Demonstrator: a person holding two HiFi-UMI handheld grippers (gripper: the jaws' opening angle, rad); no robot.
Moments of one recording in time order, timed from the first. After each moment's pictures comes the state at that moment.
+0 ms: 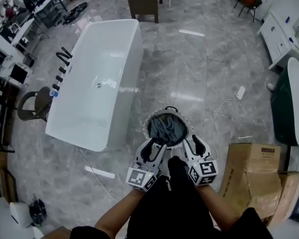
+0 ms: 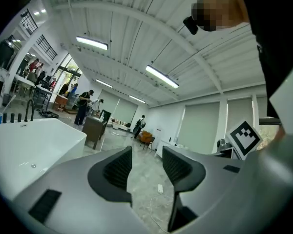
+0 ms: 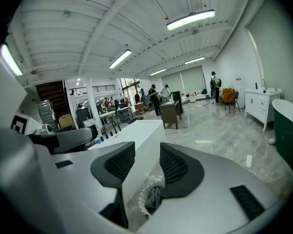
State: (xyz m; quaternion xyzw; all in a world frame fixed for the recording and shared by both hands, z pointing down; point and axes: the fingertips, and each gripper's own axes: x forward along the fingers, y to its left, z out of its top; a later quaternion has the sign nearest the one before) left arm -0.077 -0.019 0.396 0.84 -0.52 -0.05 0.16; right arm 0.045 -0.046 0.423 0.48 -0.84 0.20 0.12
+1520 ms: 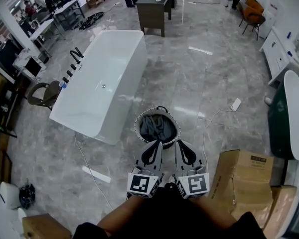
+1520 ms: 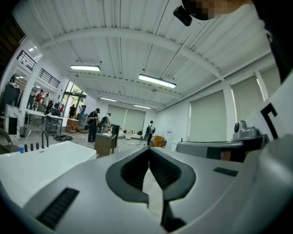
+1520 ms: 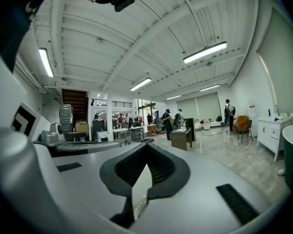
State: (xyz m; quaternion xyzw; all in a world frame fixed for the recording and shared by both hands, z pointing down) left arm 0.094 0.100 0.266 0.79 -0.61 -0.02 0.06; right arm 0.156 0.090 0.263 0.41 -0.91 0.06 0.04
